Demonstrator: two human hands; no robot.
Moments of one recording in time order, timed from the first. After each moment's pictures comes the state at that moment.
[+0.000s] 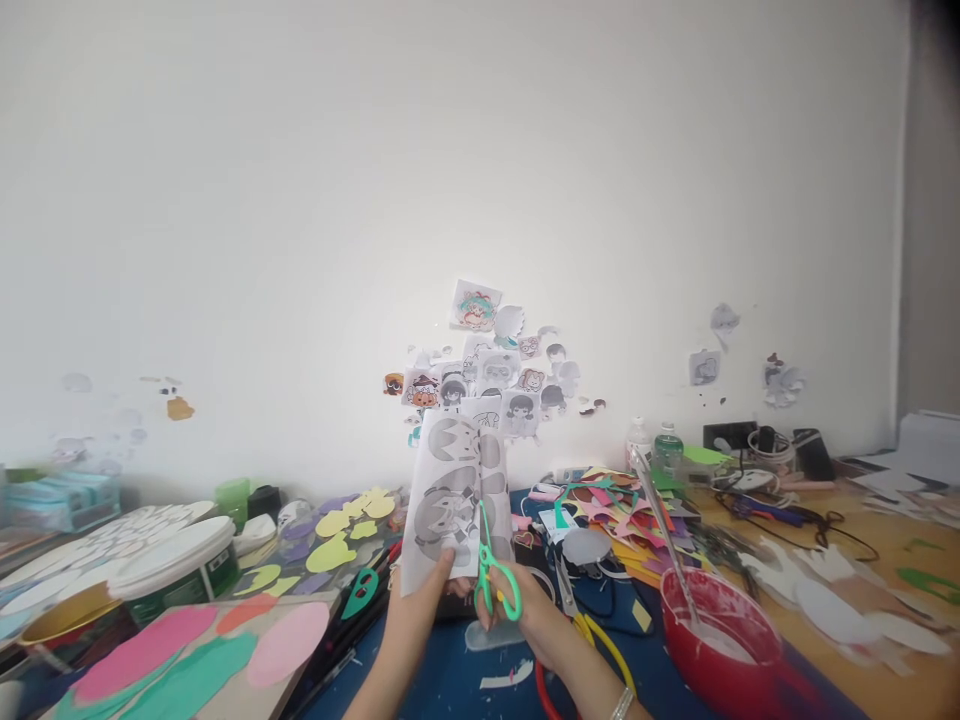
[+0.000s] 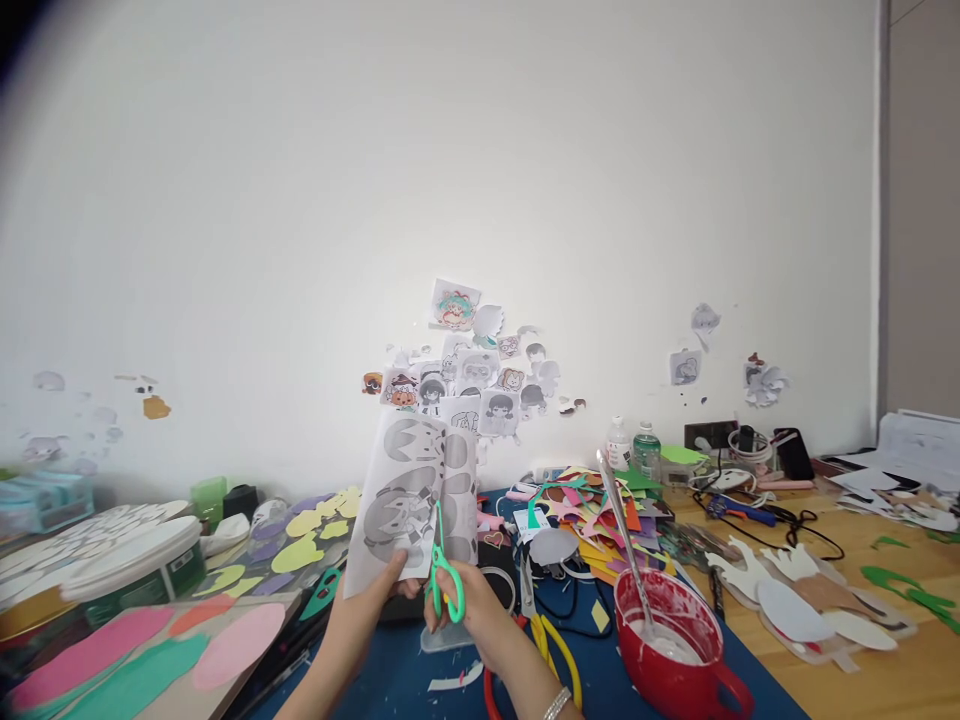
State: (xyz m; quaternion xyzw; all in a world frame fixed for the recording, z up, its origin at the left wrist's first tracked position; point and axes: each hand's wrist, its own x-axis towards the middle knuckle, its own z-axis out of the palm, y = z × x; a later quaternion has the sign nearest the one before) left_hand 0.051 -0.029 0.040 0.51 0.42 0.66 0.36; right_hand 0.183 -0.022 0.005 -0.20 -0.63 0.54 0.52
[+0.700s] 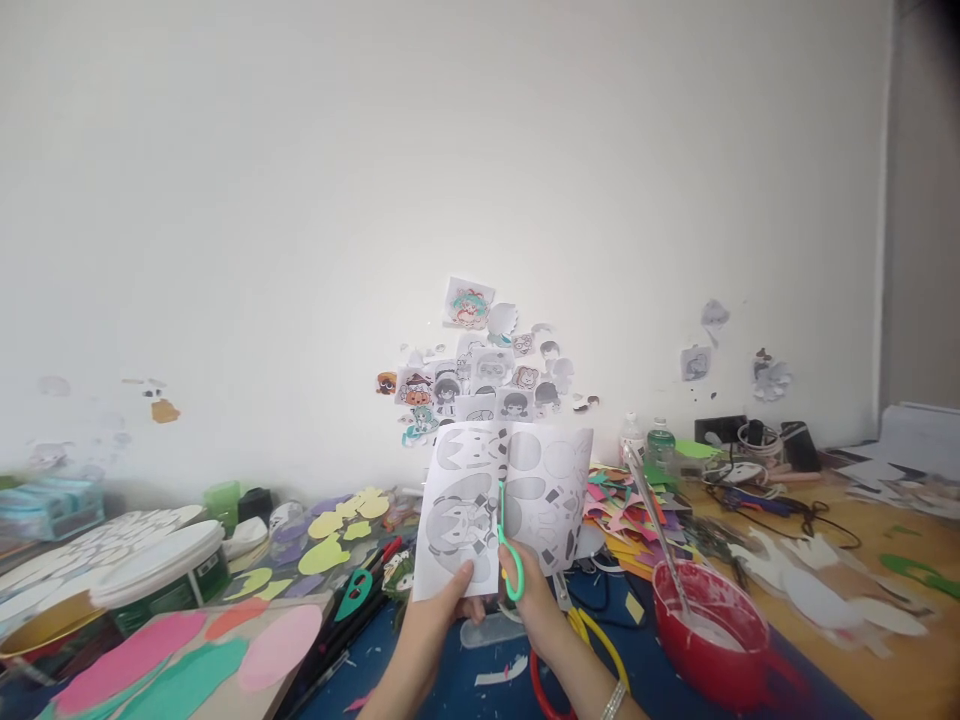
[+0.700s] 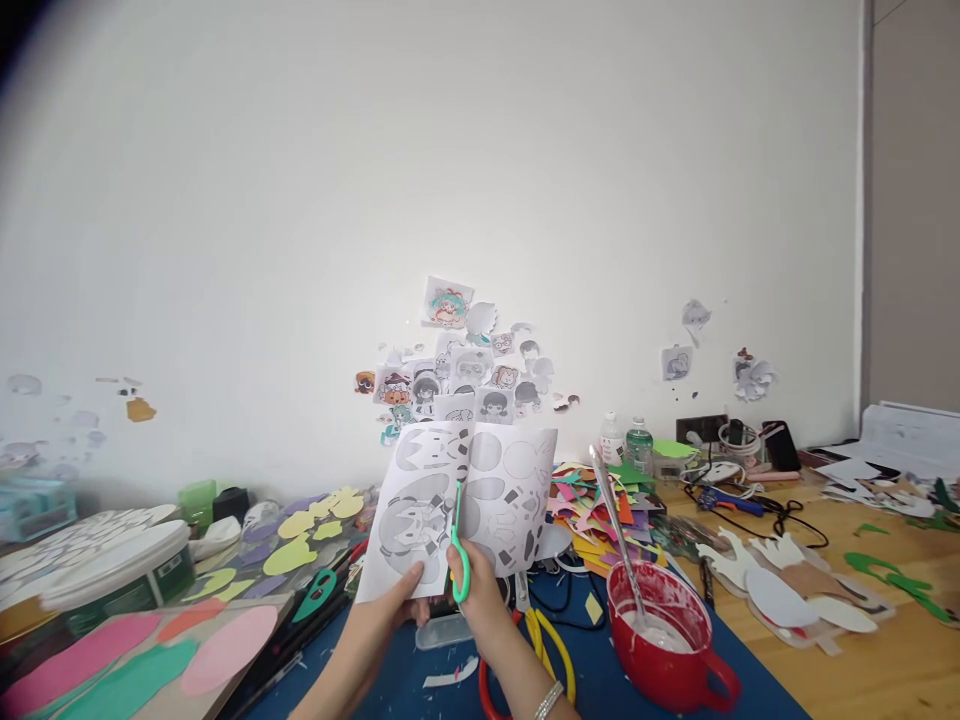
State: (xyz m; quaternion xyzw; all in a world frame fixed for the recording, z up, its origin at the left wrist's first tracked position) left_hand 0.063 -0.023 0.014 0.52 0.33 0.57 0.54; right_hand 0.184 0.011 -0.015 -0.31 -0.58 0.40 0.64
